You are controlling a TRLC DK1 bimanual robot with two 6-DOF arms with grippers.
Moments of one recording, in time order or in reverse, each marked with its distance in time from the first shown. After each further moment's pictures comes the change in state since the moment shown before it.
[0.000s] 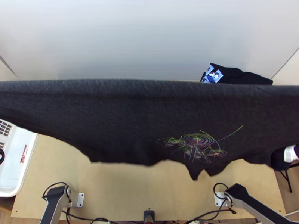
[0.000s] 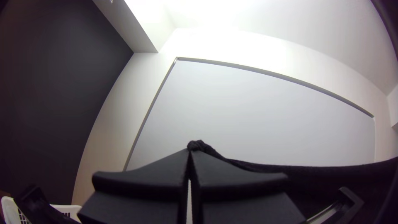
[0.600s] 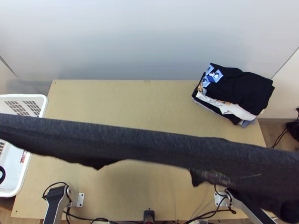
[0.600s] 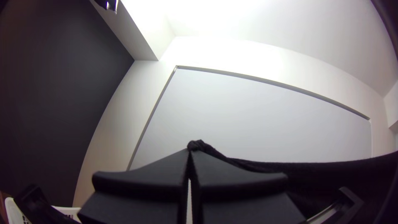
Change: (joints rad) left arm 0.004 -0.120 -0.031 -0.051 -0.003 0.005; right arm -0.182 -0.149 0.010 -0.062 -0.142 0.024
